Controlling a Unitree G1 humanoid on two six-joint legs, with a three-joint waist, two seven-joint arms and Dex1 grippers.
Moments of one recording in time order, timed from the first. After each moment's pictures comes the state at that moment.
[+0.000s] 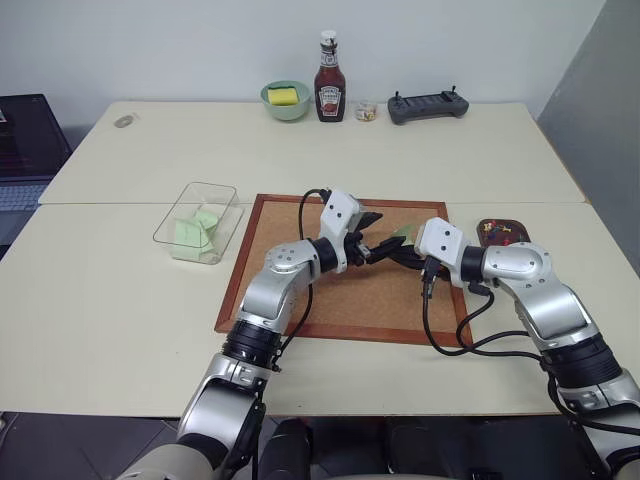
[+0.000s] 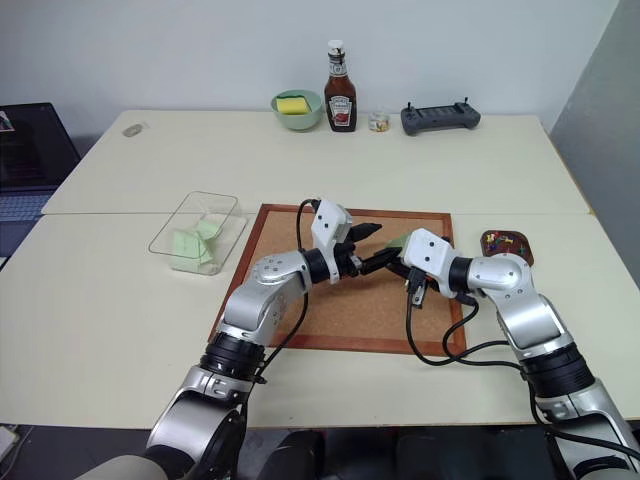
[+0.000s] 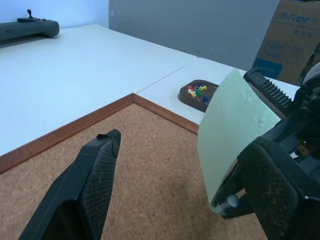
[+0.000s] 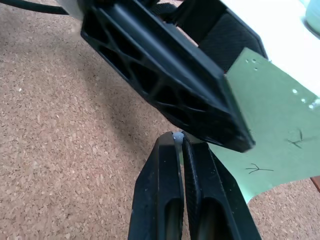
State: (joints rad) left arm -0.67 0.09 -0.17 0.30 -0.23 0.29 -0.71; right arm -0.49 -0.61 0.22 -0.06 0.06 0.25 0.92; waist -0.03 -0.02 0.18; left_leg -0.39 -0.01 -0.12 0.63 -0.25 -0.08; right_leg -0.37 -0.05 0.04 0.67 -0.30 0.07
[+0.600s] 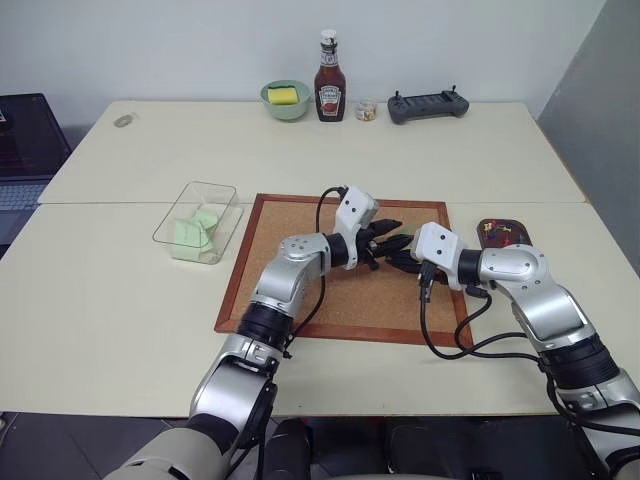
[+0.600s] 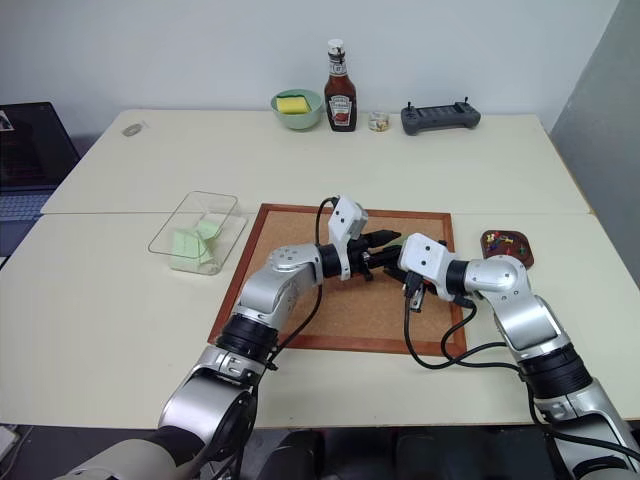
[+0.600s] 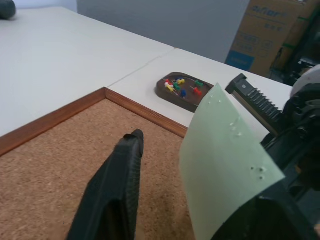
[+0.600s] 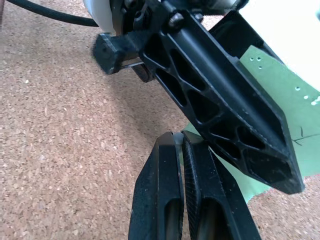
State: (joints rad) left arm -0.77 0.06 -0.18 0.44 -0.22 0.33 -0.83; right arm -0.49 -0.61 0.24 -0.06 0.05 0.26 0.93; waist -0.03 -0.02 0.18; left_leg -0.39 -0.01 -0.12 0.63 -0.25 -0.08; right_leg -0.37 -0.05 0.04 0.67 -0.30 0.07
